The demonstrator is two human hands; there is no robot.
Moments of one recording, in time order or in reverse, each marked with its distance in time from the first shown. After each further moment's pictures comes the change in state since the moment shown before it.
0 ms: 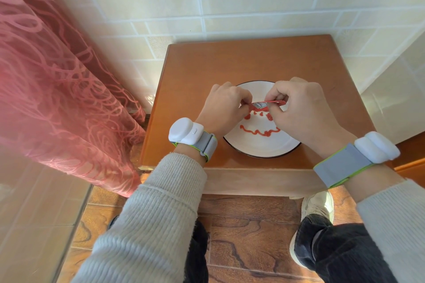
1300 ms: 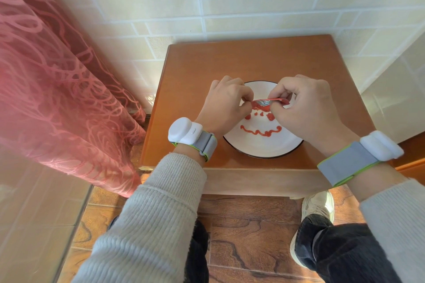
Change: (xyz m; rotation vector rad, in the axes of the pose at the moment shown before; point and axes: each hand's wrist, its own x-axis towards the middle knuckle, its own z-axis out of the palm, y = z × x) left_hand 0.001 0.002 -0.002 0.011 0.087 0.015; right_hand 0.000 -0.004 -0.006 0.056 0.075 0.029
